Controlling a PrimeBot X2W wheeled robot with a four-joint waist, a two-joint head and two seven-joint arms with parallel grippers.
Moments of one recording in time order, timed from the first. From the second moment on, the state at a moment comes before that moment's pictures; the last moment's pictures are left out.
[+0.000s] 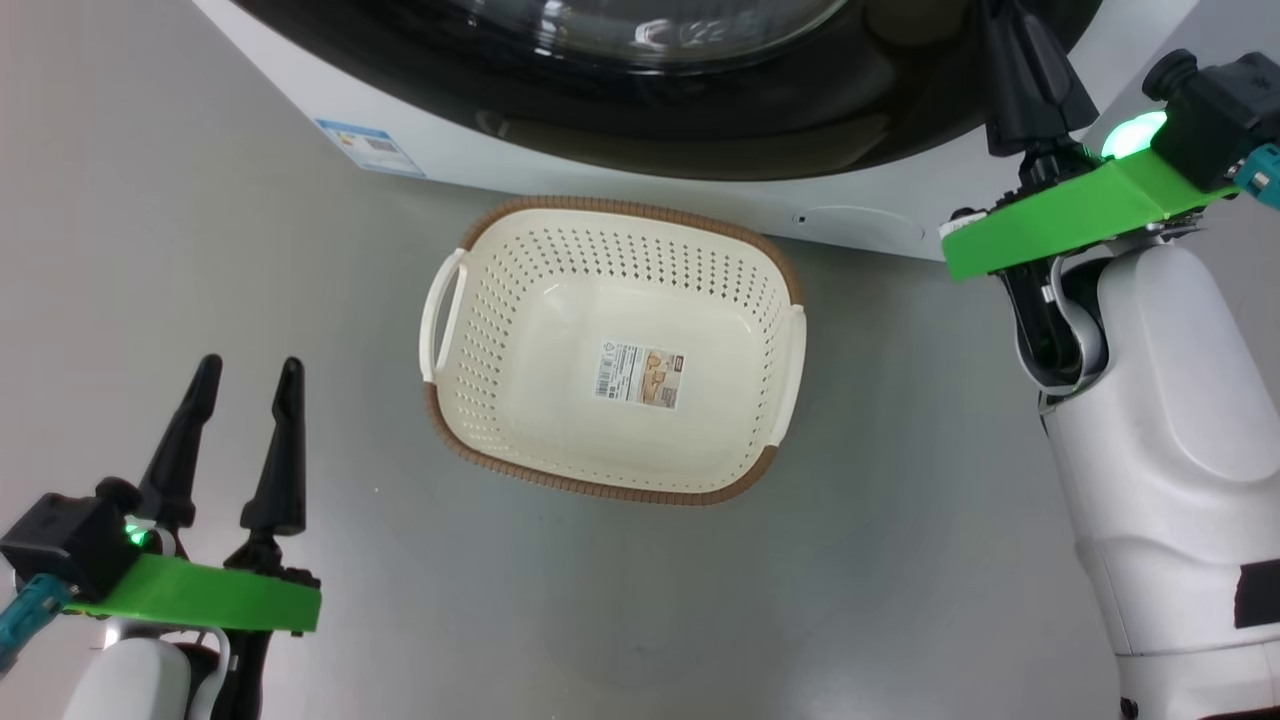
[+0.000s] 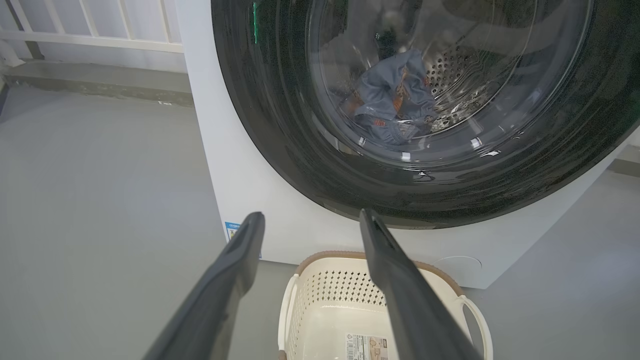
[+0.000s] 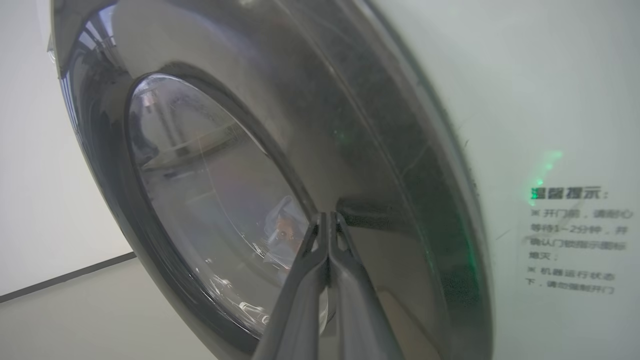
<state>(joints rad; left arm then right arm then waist) -0.26 0.24 -0.17 0.14 -0.49 -0.13 -0.25 -0.83 -0.11 0.08 0.38 0.32 0.14 -0.26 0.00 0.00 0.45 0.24</state>
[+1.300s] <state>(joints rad) -0.09 0.28 -0.13 0.20 -0.50 -0.13 -0.25 -0.21 -0.19 0.11 0.30 0.44 0.13 -0.26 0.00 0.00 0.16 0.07</state>
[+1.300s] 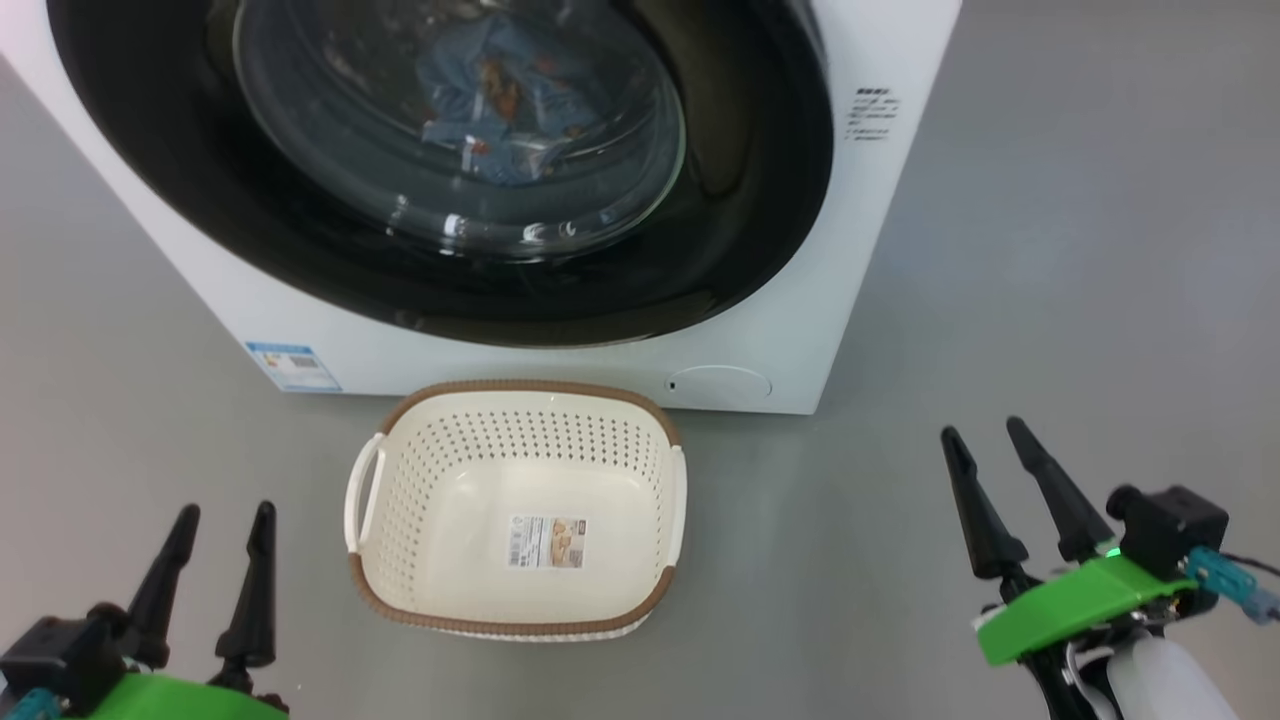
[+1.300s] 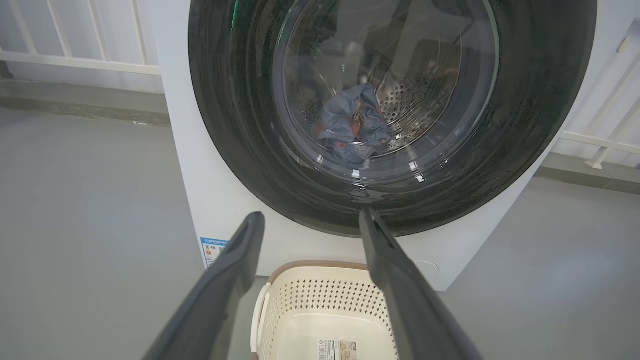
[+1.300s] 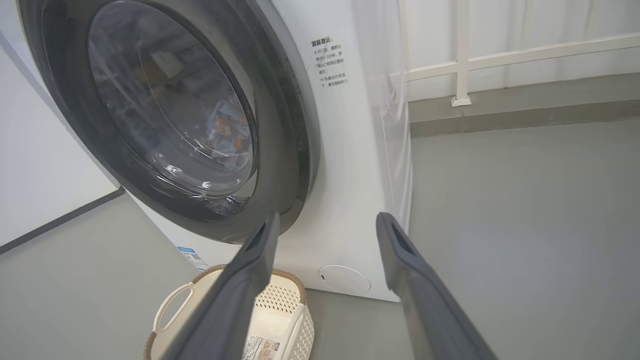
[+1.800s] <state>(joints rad) -0.02 0.28 -0.13 0.21 -0.50 -0.13 -0.25 -0.07 -0.20 0.05 0.25 0.45 0.13 -0.26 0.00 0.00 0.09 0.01</state>
